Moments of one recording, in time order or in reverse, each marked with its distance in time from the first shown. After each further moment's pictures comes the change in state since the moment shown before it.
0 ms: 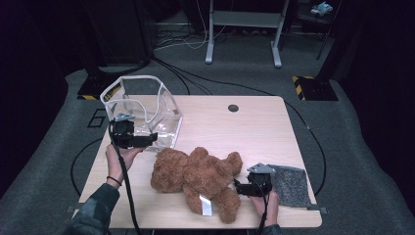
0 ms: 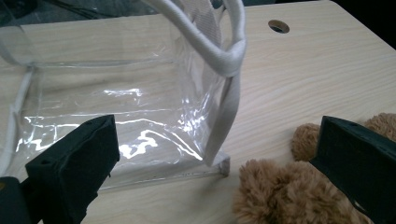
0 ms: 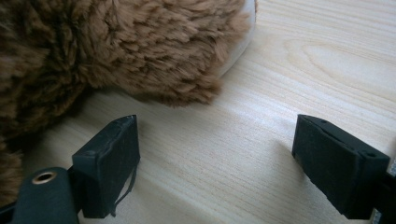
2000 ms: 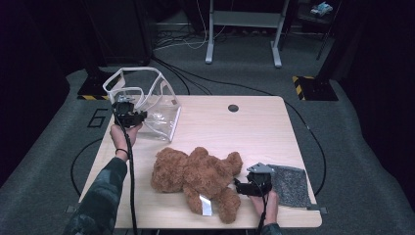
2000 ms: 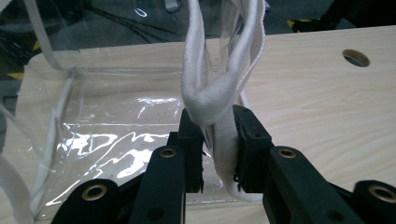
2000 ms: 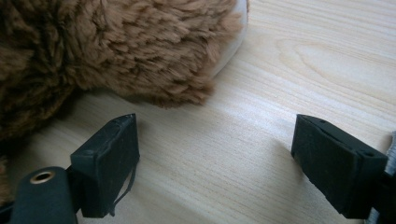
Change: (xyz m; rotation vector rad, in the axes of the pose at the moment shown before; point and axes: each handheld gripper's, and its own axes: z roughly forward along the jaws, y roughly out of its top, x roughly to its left) left arm 0.056 0.035 0.064 -0.039 0.139 -0.048; right arm 0.001 0.001 0.001 0.006 -0.034 0.000
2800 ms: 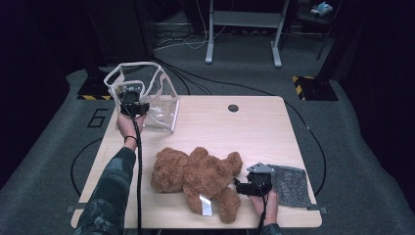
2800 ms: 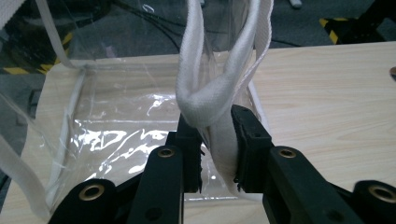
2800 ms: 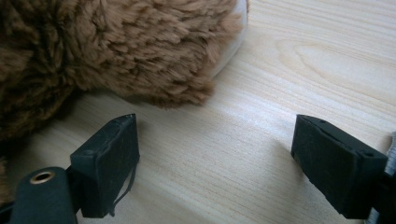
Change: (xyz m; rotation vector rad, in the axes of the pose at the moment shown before) left arm -0.004 0.029 0.035 0.046 0.112 -0.021; right arm 0.000 0.000 0.000 0.002 -0.004 0.001
